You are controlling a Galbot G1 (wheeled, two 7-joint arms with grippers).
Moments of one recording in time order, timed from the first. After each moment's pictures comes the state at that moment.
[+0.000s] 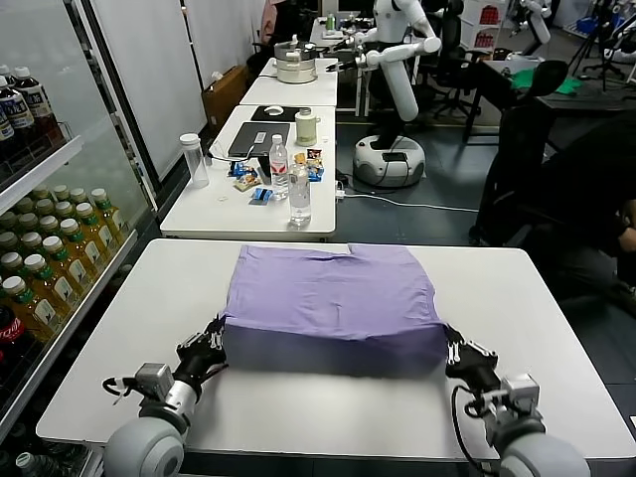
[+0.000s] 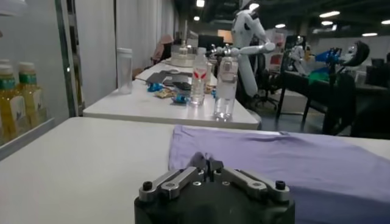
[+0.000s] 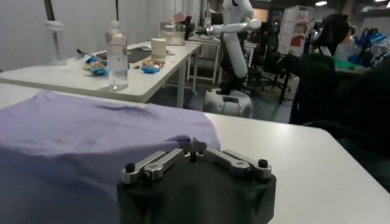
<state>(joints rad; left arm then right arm) 1.29 -1.09 -0.37 -2.03 -0.56 0.38 -0.27 -1.30 1.06 0.45 2.10 0.43 -0.46 0.14</state>
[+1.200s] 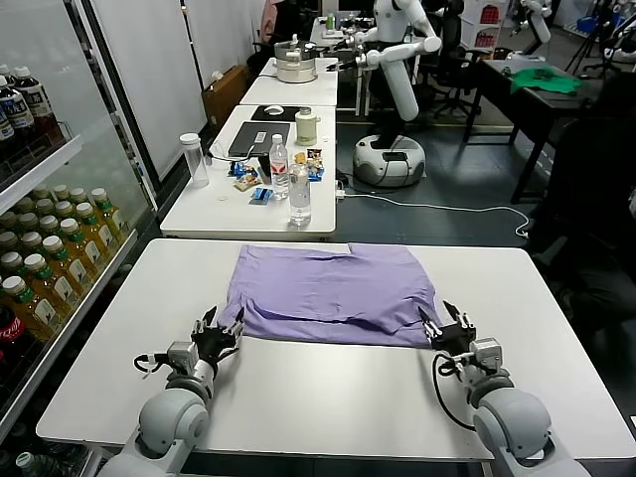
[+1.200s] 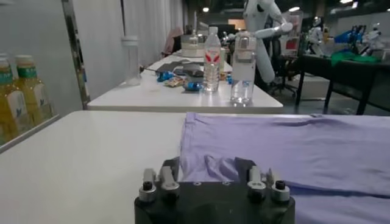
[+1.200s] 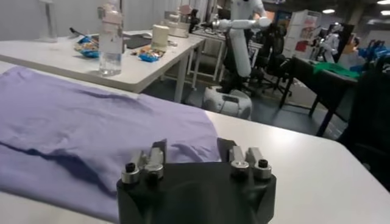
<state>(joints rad) 1.14 -1.14 -0.29 -1.83 -0.49 0.36 -0.29 -1.26 1.07 0.47 1.98 0.36 -0.48 0.09</state>
